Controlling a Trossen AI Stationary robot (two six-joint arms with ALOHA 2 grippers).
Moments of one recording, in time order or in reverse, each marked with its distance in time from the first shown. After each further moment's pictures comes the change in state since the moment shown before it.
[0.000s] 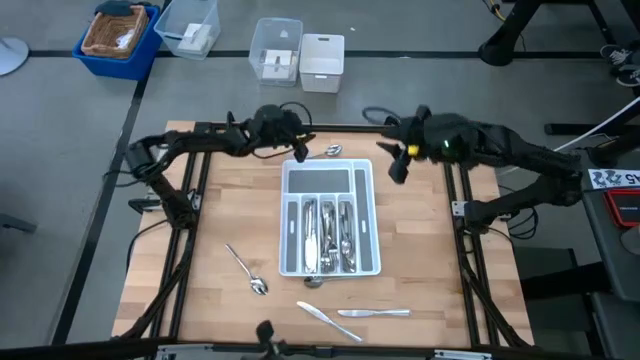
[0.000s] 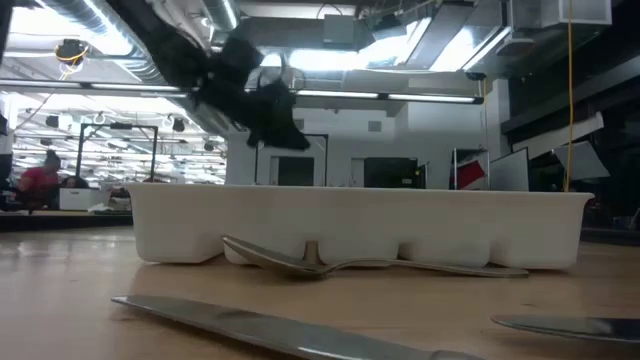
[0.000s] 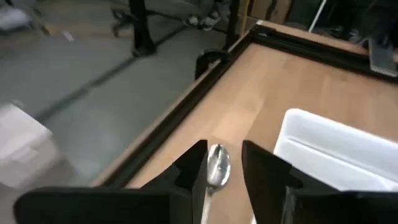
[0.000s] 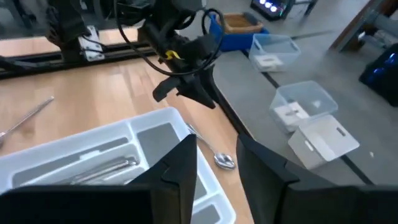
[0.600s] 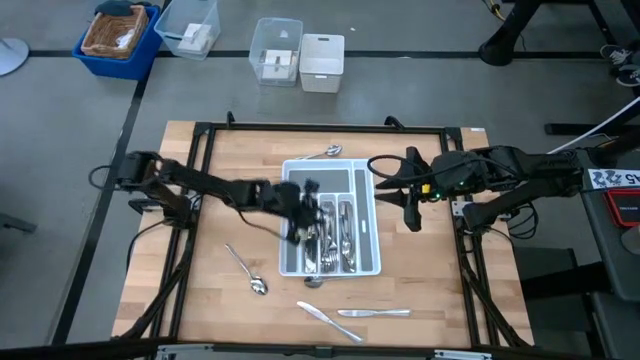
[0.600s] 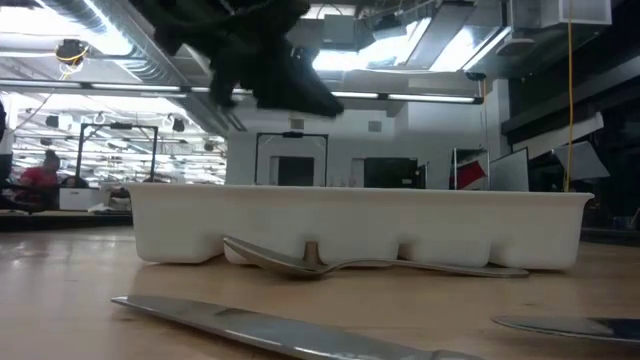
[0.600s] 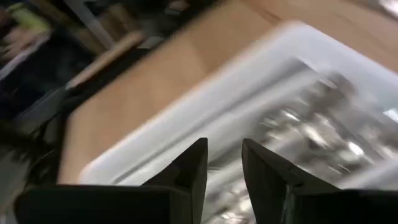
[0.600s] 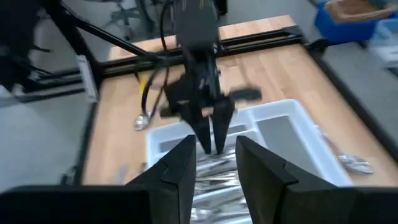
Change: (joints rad) left arm -0.645 -0.063 -0.007 -0.168 -0.152 0.569; right arm 0.306 -0.004 0.000 -0.001 -0.149 0.236
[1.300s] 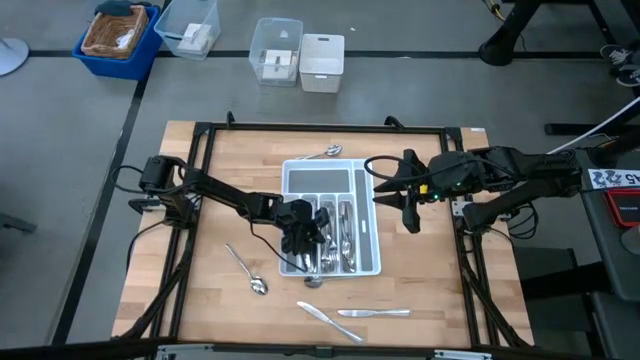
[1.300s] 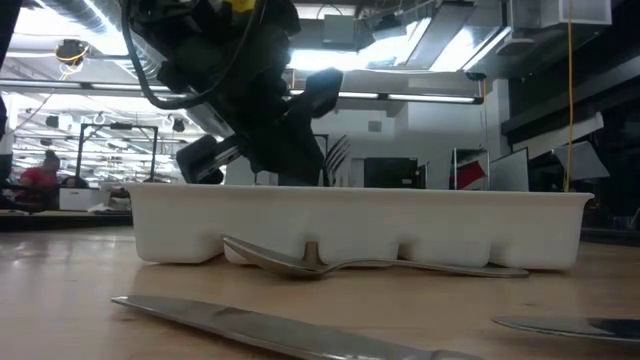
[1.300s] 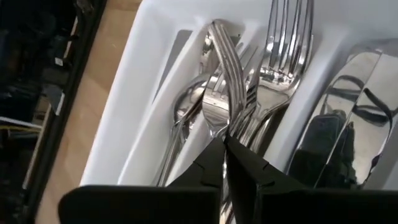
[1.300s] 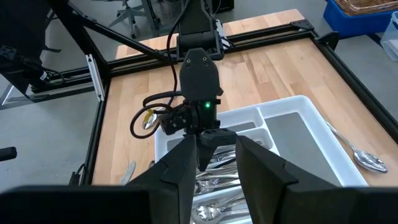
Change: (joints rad) left arm -0.048 0.193 0.001 0.004 0.146 0.543; right arm 0.000 0.012 0.000 0.006 -0.034 0.023
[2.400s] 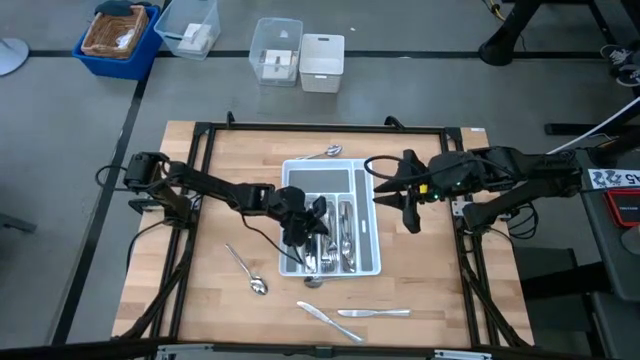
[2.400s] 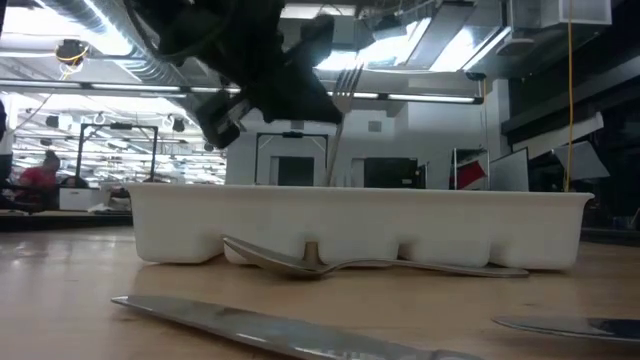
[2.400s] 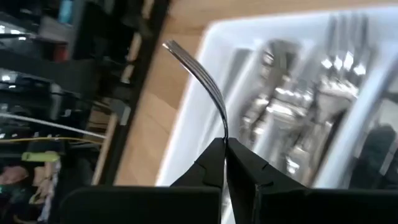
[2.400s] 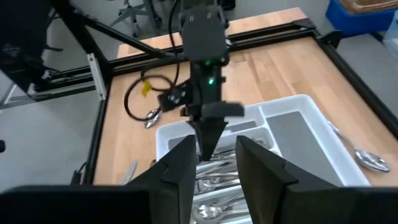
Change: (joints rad) left arm 0.028 -0.131 0.001 0.014 0.008 0.083; right arm 0.000 0.000 0.000 -0.002 -0.011 0.000
